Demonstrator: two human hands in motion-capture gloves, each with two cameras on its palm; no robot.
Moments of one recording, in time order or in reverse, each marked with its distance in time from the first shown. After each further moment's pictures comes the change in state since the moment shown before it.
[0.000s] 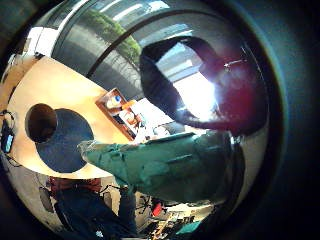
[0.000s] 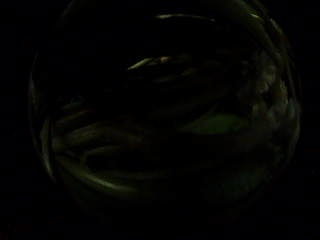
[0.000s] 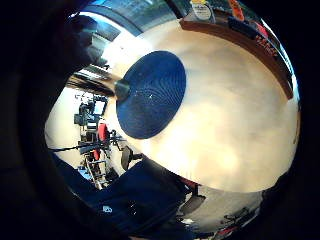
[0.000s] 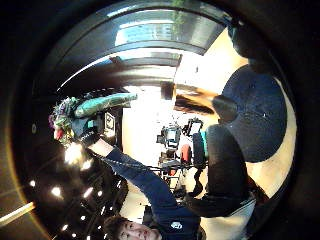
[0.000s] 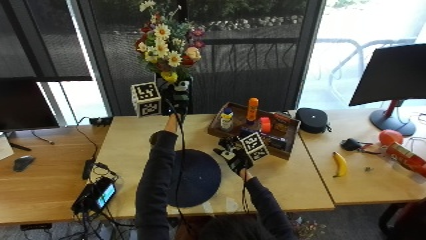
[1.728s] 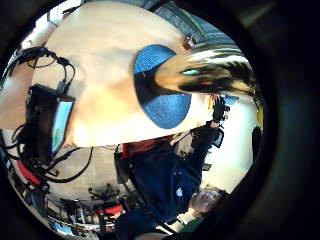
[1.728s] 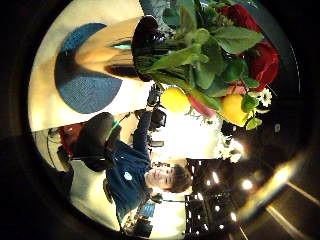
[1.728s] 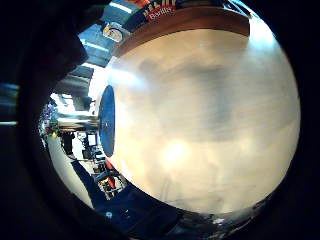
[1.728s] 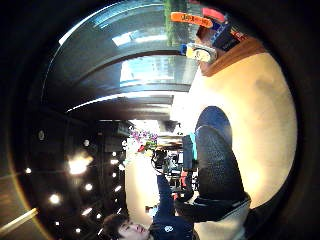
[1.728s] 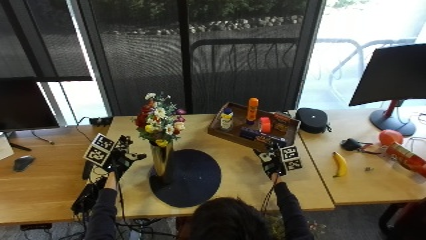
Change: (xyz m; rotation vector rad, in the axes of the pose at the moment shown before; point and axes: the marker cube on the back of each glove) left arm -0.333 0.026 -0.211 -0.530 -0.480 -0.327; right arm 0.137 0.028 -0.127 0.127 -0.298 0.357
